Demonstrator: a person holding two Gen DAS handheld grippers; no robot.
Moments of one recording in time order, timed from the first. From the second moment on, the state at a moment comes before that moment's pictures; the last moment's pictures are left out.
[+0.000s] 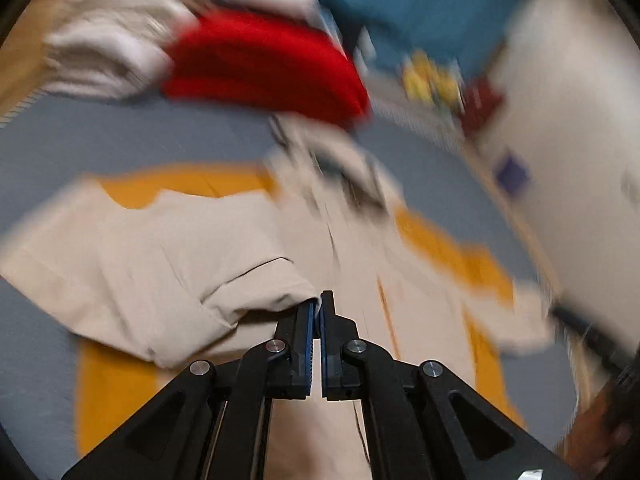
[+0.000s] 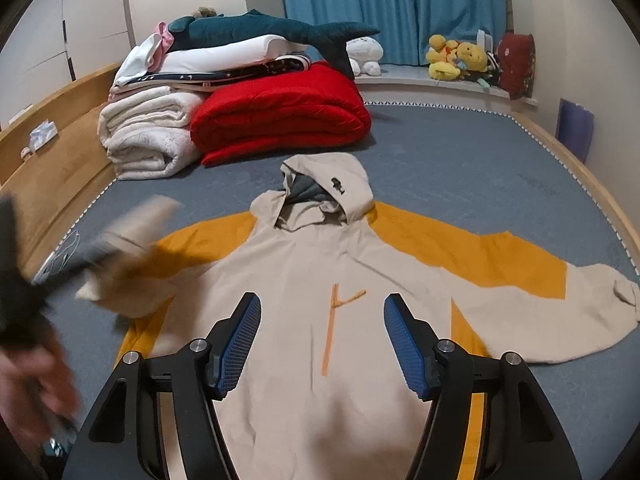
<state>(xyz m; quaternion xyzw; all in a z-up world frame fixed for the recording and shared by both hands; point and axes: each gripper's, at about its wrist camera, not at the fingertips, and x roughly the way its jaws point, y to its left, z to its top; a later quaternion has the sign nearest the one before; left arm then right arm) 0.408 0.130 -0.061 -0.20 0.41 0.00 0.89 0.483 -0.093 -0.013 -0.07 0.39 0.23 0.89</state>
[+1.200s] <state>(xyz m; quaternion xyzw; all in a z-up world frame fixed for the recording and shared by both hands) 0.374 0.297 -0.032 -0.26 0.38 0.19 0.87 0.441 0.078 -0.177 -0.22 0.46 0.40 0.76</state>
